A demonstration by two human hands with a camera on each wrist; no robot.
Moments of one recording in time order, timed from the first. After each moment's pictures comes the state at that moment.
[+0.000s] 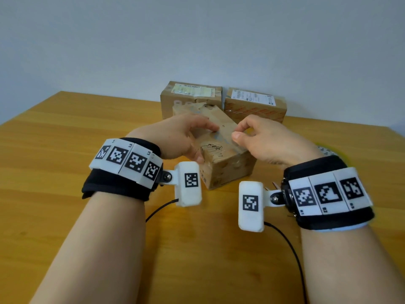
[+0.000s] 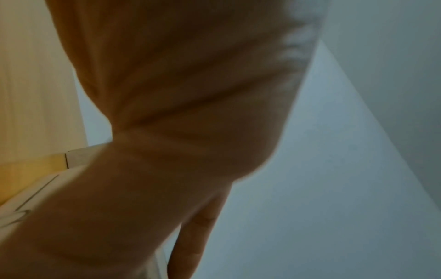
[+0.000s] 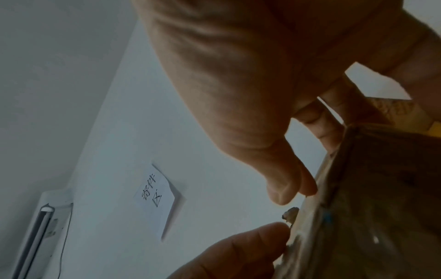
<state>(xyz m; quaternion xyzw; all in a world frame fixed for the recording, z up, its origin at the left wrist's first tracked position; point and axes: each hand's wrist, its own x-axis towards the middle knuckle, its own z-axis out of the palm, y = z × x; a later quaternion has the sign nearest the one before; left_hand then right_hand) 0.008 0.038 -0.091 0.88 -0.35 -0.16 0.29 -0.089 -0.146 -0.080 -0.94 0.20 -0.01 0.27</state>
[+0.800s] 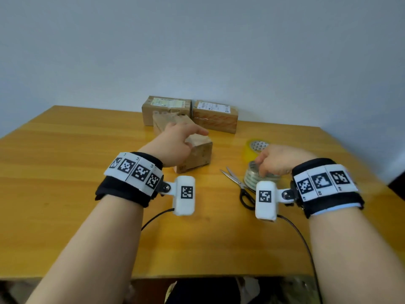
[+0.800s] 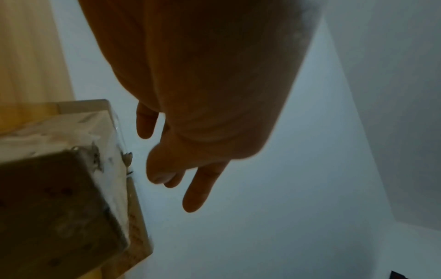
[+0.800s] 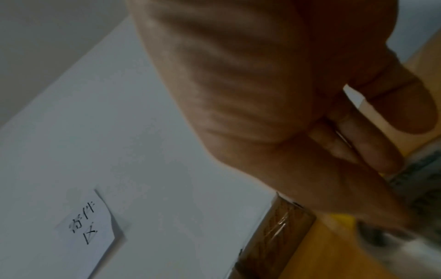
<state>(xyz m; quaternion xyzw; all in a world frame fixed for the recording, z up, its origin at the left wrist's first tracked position) -0.111 0.028 -0.057 0.87 -0.37 -0.07 0.31 -0.233 -0.189 -0.036 -0.93 0.30 0.14 0.15</state>
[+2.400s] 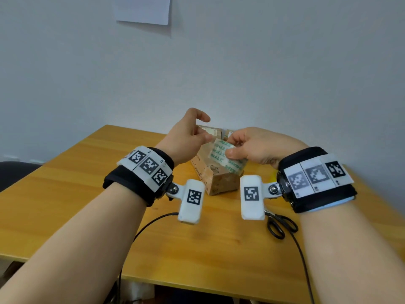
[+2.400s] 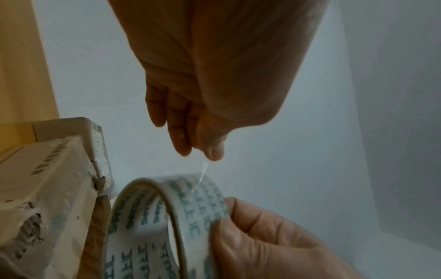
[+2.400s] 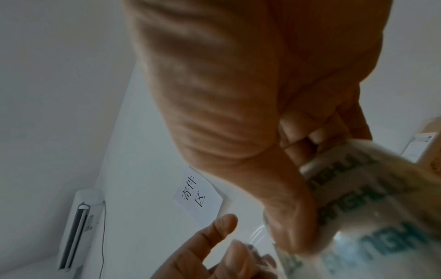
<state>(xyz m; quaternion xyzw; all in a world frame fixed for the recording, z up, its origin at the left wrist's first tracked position) -0.107 0.099 0.005 0.77 -0.31 -0.01 0.56 -0.188 -0.064 0.052 -0.96 0.06 0.04 0.28</state>
